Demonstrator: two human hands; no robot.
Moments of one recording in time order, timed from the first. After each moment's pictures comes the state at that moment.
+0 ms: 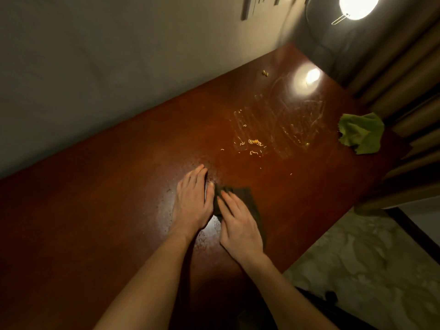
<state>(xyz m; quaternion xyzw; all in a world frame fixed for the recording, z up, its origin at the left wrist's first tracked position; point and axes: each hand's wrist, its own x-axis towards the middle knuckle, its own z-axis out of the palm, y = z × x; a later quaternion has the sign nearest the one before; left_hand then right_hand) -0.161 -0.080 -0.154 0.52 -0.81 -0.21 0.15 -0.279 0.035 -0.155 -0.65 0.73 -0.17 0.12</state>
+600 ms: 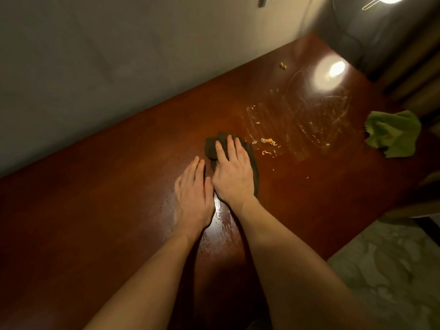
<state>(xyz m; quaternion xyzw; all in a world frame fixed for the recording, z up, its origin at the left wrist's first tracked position) -0.165 -0.087 -0.158 0.59 -0.76 -0.20 0.18 -0.296 -0.107 -0.153 -0.62 0.77 -0.14 0.10</state>
